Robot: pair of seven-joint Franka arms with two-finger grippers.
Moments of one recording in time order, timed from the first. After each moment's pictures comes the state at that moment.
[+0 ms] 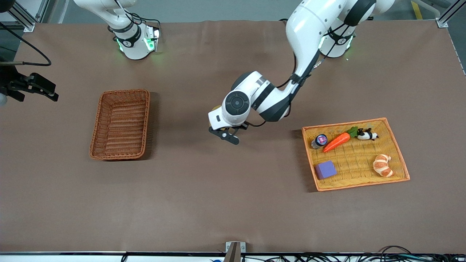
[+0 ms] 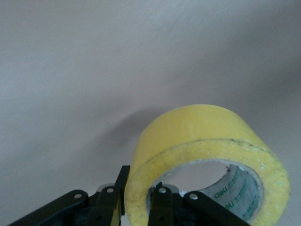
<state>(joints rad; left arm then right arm) -0.71 0.84 -0.12 -1.27 -0.19 2.07 -0.28 0.05 0.01 -0.05 -1.51 -0.01 1.52 0.00</state>
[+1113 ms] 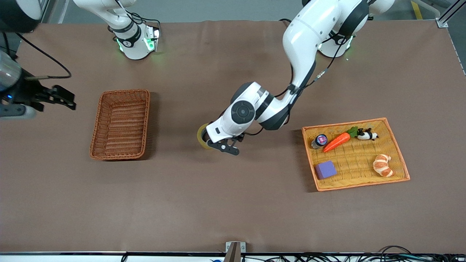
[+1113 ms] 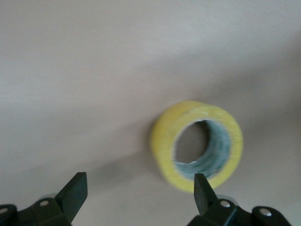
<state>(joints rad) -0.70 0.85 -0.09 -1.17 -0.12 2.07 -0.40 0.10 0.06 -0.03 -1.60 -0.01 1.65 0.00</state>
